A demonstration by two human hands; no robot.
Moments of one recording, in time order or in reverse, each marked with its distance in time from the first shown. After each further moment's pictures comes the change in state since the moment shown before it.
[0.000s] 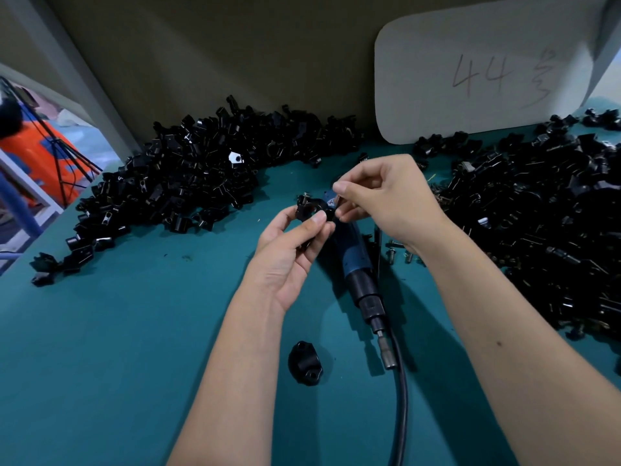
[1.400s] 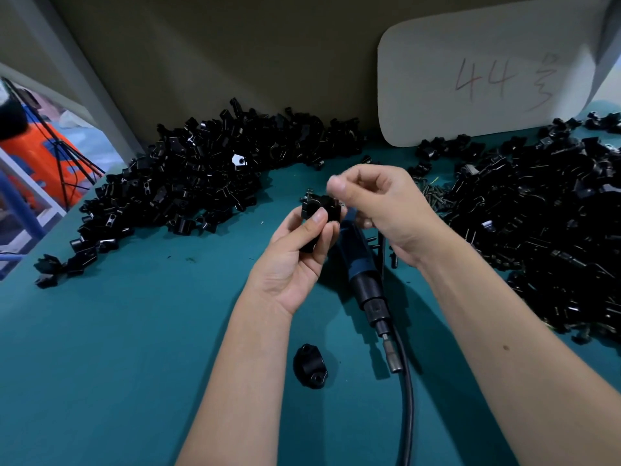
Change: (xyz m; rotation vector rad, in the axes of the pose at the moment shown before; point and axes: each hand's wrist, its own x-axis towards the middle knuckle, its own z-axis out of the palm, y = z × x) left_hand -0.004 0.002 0.003 -0.208 -0.072 -0.099; right_hand -0.003 0.011 0.004 0.175 -0.106 -0.065
